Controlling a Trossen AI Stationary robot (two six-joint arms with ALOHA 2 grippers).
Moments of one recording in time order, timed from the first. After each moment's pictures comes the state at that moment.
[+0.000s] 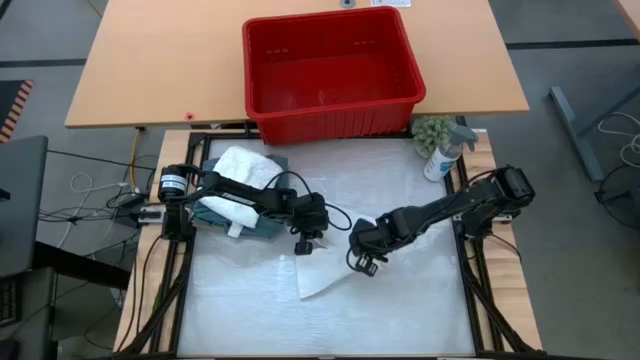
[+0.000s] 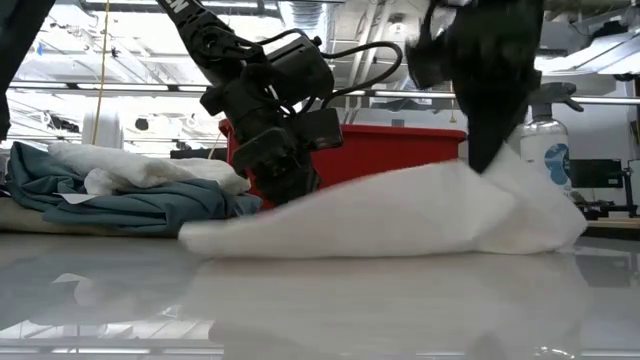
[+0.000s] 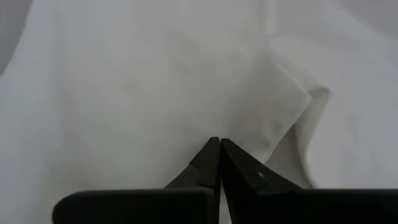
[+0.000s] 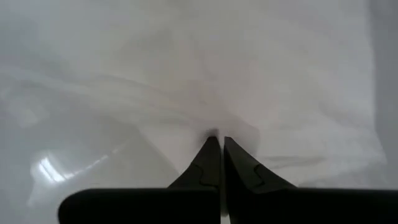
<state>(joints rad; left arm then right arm) 0.07 1.92 1.08 -0.14 0.20 0.13 0.26 1.64 1.16 -0.83 0.08 0.81</state>
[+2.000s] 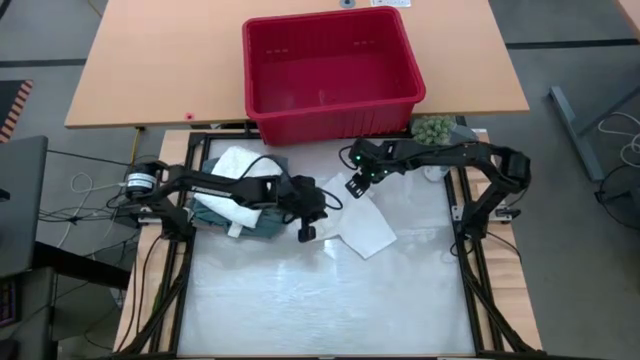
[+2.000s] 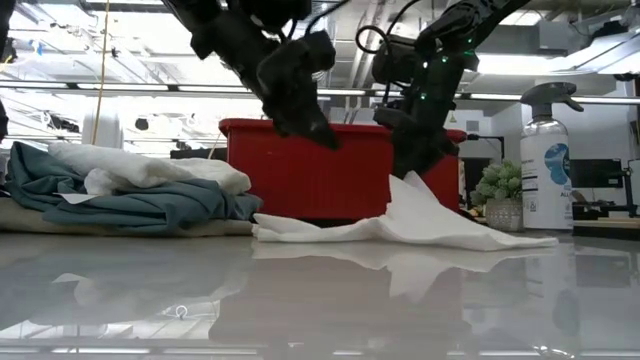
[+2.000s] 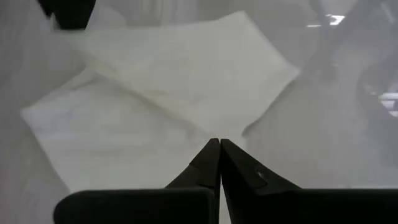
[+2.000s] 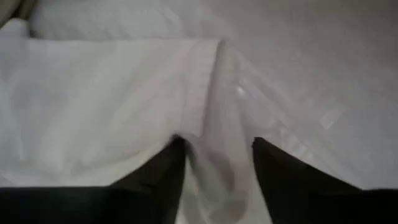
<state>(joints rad) 0.09 1.67 1.08 -0.11 0.05 0.00 -0.37 1.62 1.14 -0.63 0.08 0.41</state>
